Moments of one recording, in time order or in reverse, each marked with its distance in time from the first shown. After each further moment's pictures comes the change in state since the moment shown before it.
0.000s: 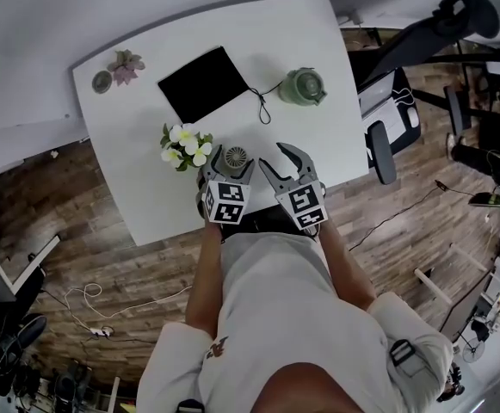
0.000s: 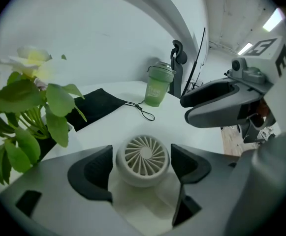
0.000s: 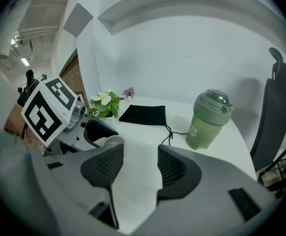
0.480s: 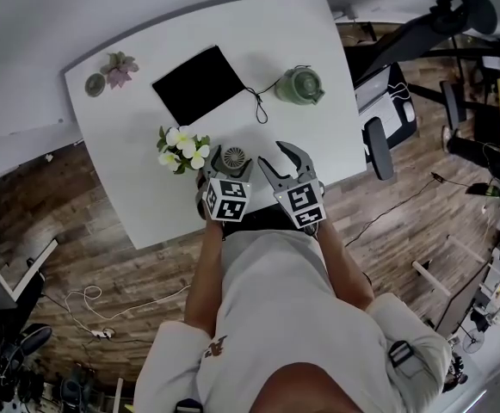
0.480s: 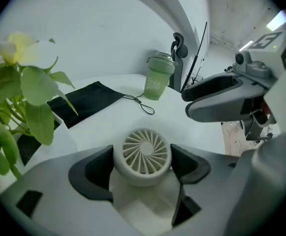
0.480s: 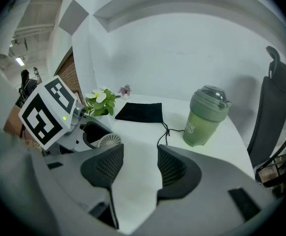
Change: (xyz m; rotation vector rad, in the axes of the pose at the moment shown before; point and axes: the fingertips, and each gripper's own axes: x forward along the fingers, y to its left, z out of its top) left arm 0.011 -0.001 -0.009 0.007 0.074 -0.014; right arm 0.004 -0.006 -0.004 0.024 0.028 -0.035
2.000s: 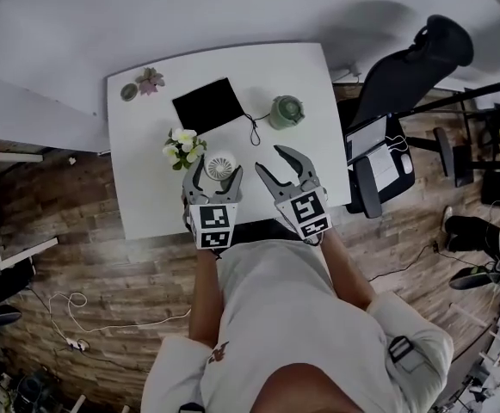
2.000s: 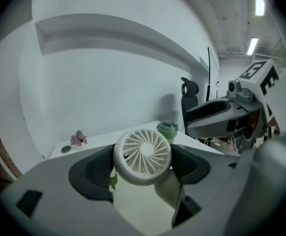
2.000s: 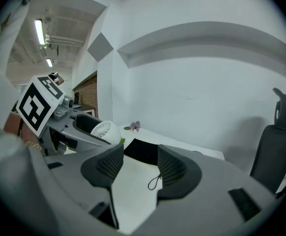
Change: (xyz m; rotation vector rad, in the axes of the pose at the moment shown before) left arm -0.151 -0.023 0.112 -0.018 -0.418 0.335; right arm -0.104 -0.010 0.099 -0.191 -0.316 0.112
